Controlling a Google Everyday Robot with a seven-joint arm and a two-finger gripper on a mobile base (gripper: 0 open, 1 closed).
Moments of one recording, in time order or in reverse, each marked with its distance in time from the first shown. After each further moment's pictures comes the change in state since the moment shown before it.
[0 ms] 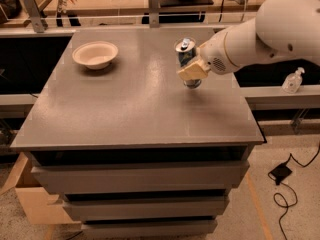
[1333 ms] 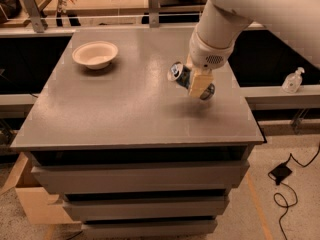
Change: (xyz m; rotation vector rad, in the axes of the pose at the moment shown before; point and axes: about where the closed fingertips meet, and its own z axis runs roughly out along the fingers) arm 0.030 0.035 -0.008 -0.311 0.498 -0.519
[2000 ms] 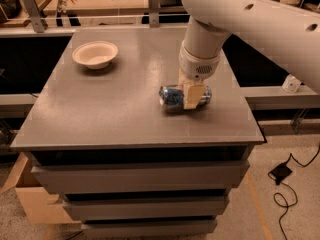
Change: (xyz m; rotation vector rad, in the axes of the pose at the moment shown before) arm -0.006 0.016 0.038 -0.137 0.047 -0.096
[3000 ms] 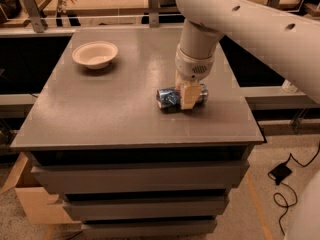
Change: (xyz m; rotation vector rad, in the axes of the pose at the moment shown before) arm -0.004 -0.005 0.017 -0.076 -0.011 -0.026
